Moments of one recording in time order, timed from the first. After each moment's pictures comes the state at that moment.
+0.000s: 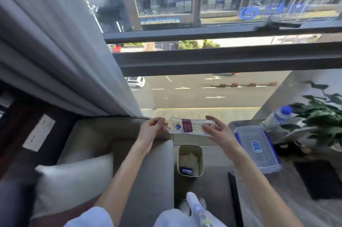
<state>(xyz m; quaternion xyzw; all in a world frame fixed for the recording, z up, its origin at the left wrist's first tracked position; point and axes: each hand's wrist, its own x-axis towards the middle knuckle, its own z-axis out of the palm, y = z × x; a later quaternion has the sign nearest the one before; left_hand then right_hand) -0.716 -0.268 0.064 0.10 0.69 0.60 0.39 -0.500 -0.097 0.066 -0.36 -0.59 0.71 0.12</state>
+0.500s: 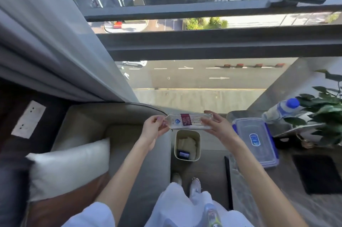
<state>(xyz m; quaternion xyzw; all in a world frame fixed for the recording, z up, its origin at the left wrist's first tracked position) -0.689 -0.232 0.032 -0.01 0.68 0.59 0.43 -0.506 -0.051 0.030 -0.40 -0.55 0.73 0.05</state>
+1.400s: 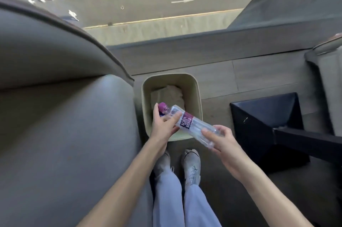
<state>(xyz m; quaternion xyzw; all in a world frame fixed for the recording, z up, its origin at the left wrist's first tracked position) -0.664 -0.143 -0.585 -0.11 0.62 0.49 0.61 -0.492 -0.082 -0.537 -0.67 -0.34 0.66 -0.04</state>
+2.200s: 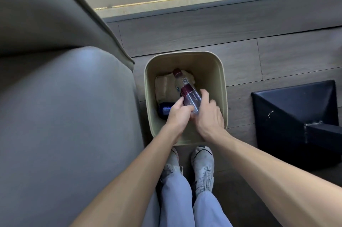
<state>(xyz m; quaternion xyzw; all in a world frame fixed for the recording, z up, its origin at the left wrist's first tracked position) -0.659 -0.121 -0.708 -0.07 0.64 0.40 0.65 -0.582 -0.077 -0.701 -0.61 -0.69 0.32 -0.22</state>
